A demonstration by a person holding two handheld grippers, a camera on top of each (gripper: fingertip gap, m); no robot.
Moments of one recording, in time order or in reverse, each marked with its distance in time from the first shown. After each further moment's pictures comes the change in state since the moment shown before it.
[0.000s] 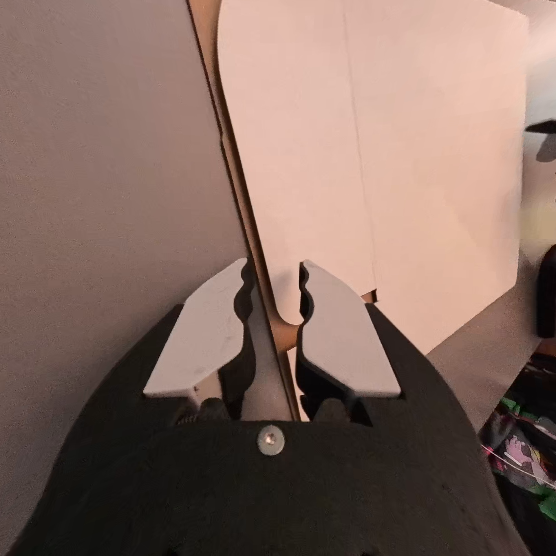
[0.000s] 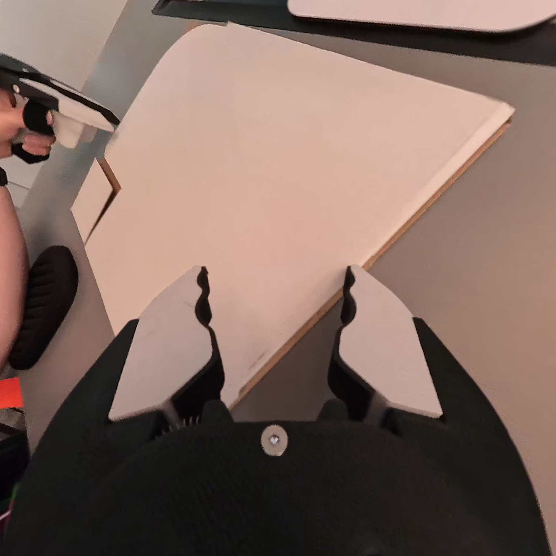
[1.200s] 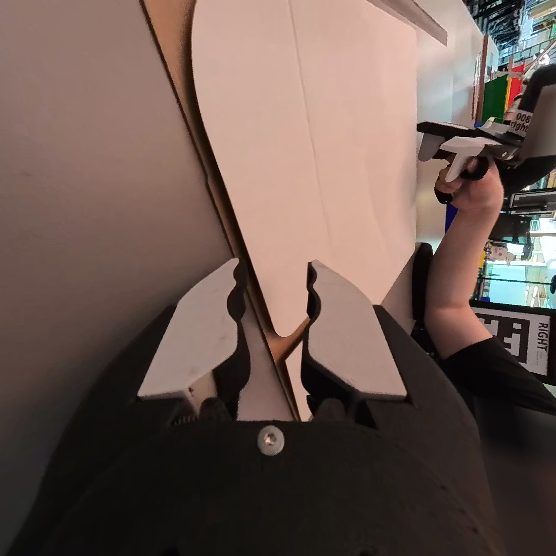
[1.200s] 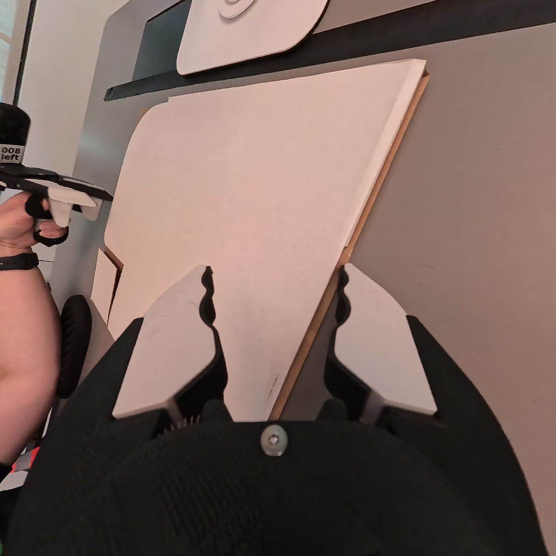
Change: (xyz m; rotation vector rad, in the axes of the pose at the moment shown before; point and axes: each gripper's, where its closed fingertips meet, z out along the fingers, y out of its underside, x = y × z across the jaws) left arm 0.087 -0.011 0.049 -0.063 0.311 -0.111; right arm 0.086 0.003 -0.058 0.049 0.044 0.272
